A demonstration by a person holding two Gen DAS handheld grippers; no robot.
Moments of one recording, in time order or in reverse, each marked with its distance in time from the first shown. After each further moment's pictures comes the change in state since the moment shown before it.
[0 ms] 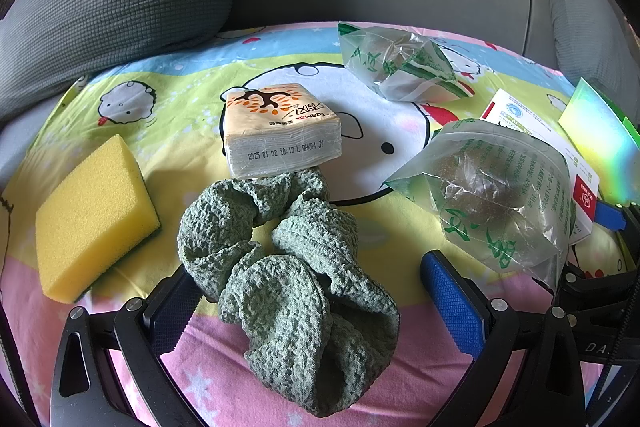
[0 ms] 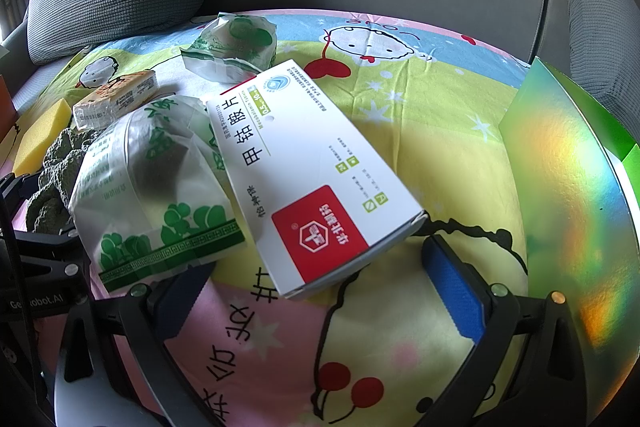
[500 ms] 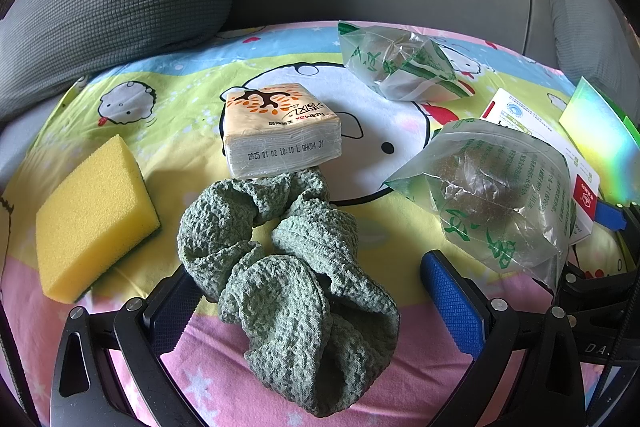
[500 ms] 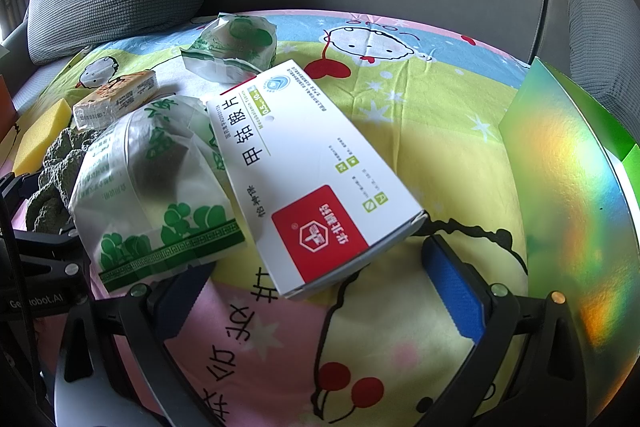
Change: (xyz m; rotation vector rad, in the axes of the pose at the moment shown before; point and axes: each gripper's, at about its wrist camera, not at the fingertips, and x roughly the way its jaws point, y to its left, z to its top) left arm -0.001 -0.001 -0.001 0.000 0.000 -0.001; right arm 0.001 -0.002 0.000 -0.001 0.001 0.000
